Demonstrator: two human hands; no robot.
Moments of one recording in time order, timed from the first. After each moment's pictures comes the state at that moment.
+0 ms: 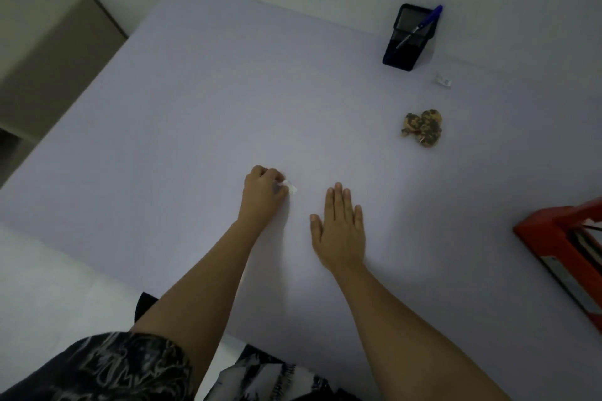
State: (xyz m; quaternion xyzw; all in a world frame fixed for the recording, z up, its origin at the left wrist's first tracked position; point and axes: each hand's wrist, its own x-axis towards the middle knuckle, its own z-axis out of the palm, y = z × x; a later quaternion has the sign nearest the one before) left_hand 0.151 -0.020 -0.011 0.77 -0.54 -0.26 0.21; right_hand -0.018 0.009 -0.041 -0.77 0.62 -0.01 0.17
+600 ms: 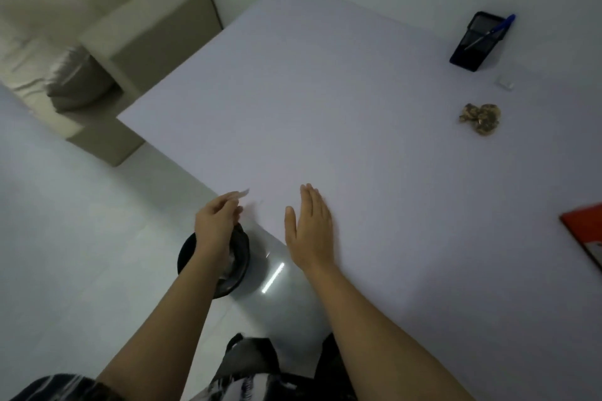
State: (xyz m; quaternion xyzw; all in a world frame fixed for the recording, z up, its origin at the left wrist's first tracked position) left_hand 0.212 0.231 0.041 0.75 -0.07 -0.35 0.56; right_hand 0.073 0.172 0.008 -0.78 0.49 -0.18 0.34
